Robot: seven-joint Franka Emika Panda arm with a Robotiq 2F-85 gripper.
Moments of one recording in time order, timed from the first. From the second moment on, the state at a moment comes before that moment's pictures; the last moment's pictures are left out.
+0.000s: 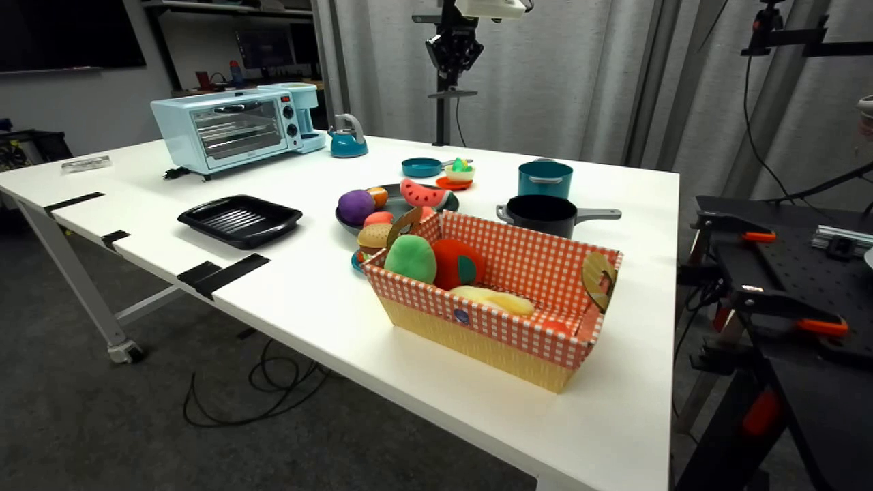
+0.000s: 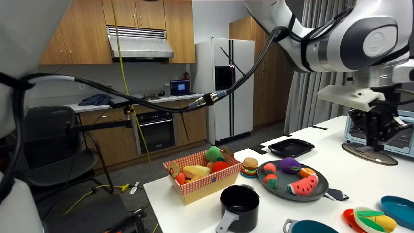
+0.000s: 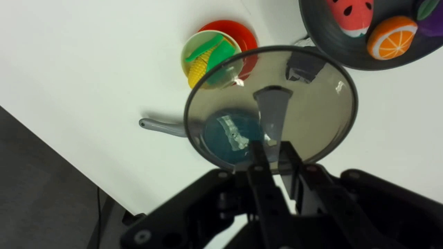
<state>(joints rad) -0.23 0.60 -0.17 -1.55 0.12 2.42 0.19</state>
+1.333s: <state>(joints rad) -0.30 0.91 -0.21 -1.09 0.12 2.39 0.37</state>
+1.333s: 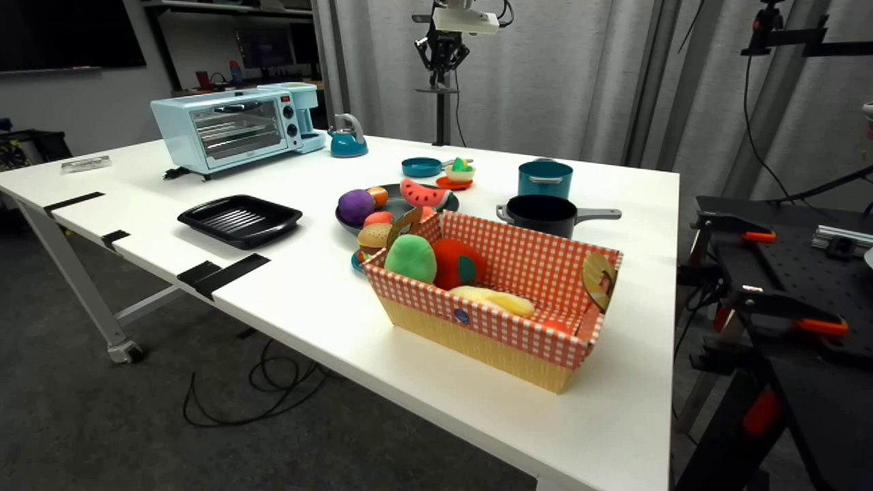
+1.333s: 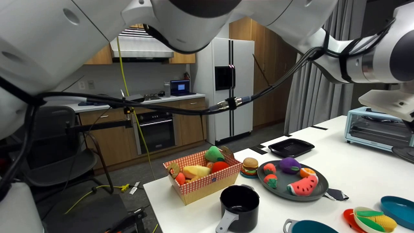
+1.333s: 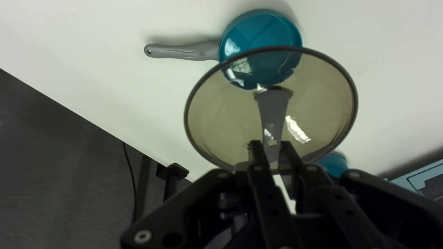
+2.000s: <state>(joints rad) -0.31 0.94 -0.20 -1.06 0.12 2.39 0.39</state>
